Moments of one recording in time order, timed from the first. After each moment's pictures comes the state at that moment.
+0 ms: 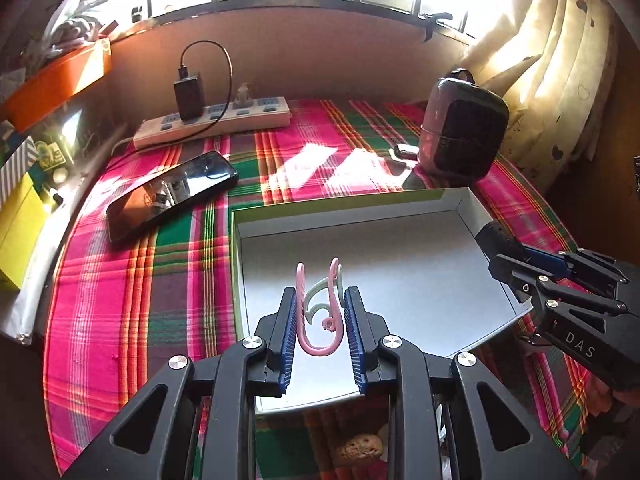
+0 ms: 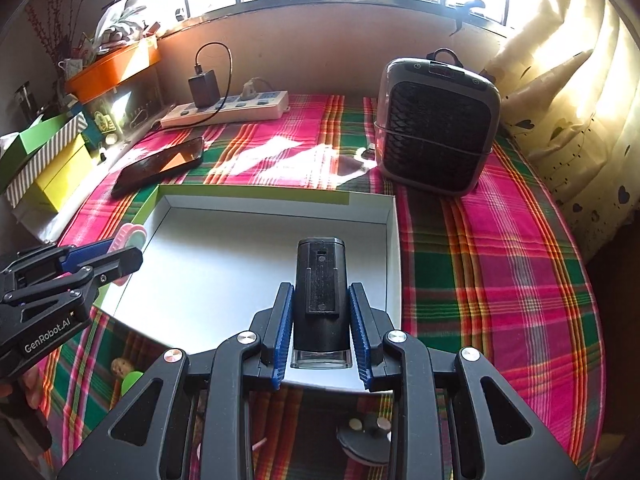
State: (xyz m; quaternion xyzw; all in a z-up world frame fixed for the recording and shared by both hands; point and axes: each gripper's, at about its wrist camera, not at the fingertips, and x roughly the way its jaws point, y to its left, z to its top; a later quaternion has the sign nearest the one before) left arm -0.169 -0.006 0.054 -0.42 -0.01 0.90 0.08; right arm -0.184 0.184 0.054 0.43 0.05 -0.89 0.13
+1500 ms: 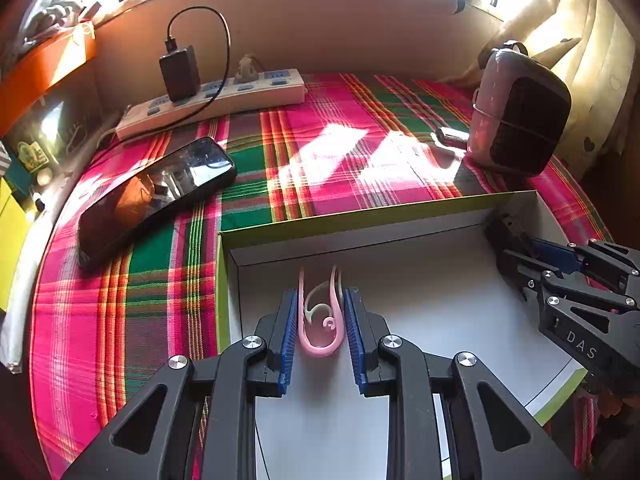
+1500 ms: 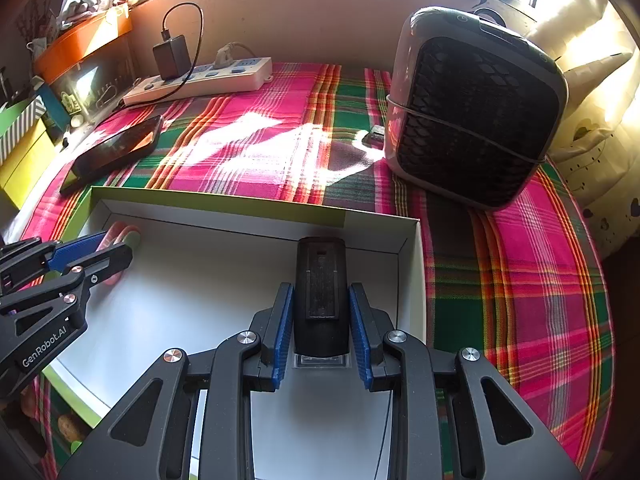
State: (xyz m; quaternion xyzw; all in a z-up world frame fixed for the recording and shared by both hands) left arm -0.230 -0.005 0.014 -0.46 0.01 0.89 0.05; right arm -0.244 0.171 0.016 0.47 0.07 -0.87 0.12
